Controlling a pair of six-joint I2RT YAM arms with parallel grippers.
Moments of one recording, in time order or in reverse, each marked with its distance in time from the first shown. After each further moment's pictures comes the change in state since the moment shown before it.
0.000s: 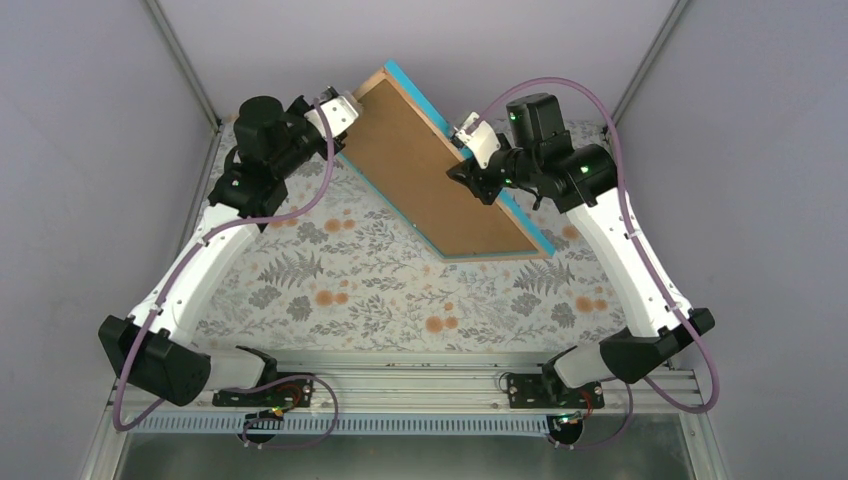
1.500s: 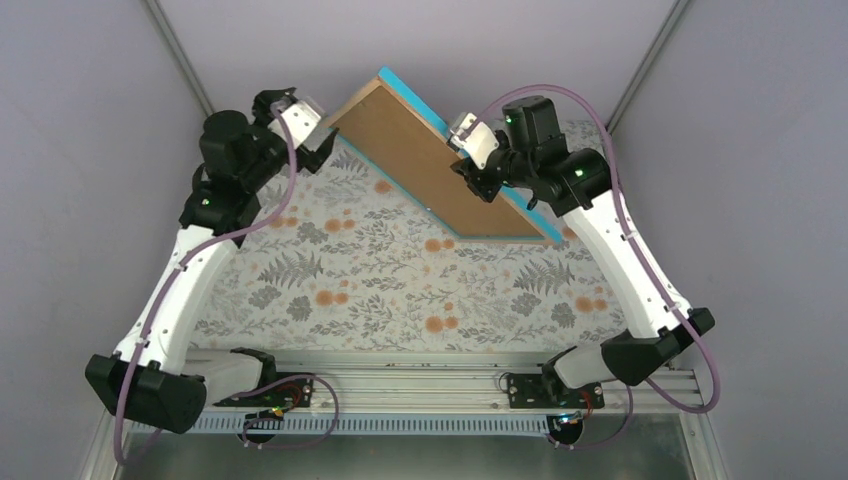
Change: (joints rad) left arm 0.101 -0.122 -0.096 -0.057 0.020 -0.065; right arm 0.010 -0.018 -0.043 0.066 0.108 -0.075
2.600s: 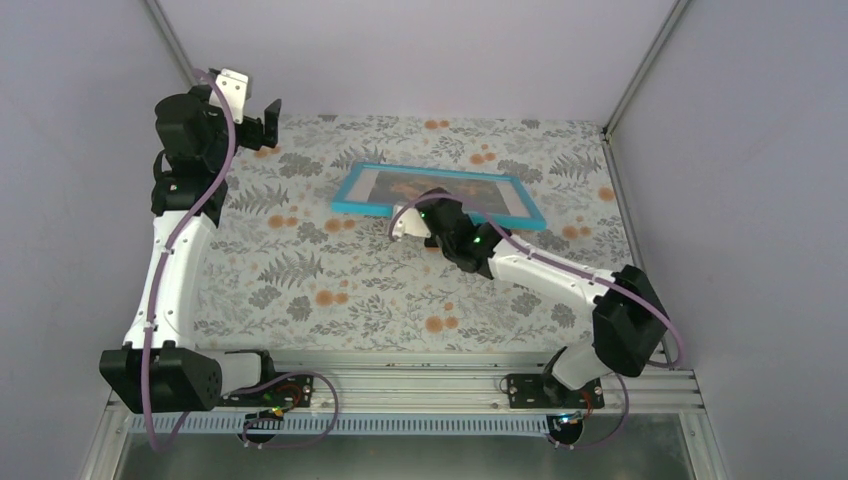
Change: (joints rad) left arm 0.312 0.056 0.076 -0.051 -0.025 -0.337; right arm 0.287 0.076 -0.657 0.711 0.696 -0.505
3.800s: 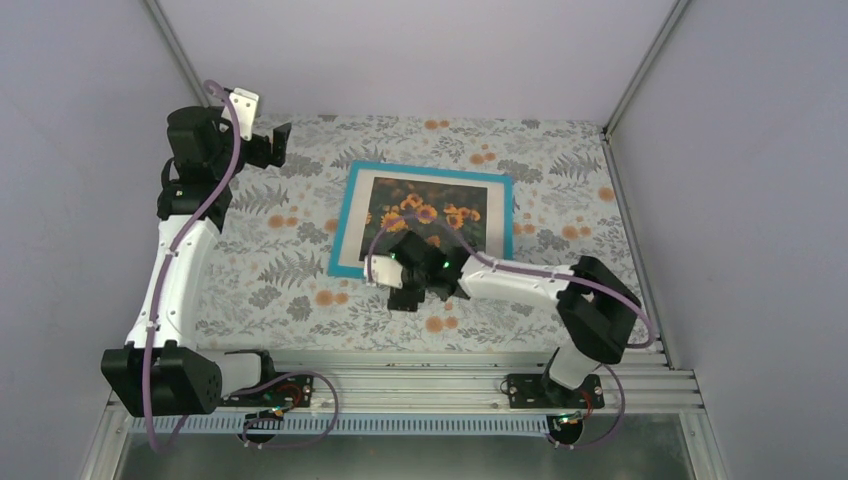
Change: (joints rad) left arm 0.000 -0.017 -0.083 -0.066 0.055 -0.016; right arm 0.201 0.156 -0.127 -0.023 -0.373 0.372
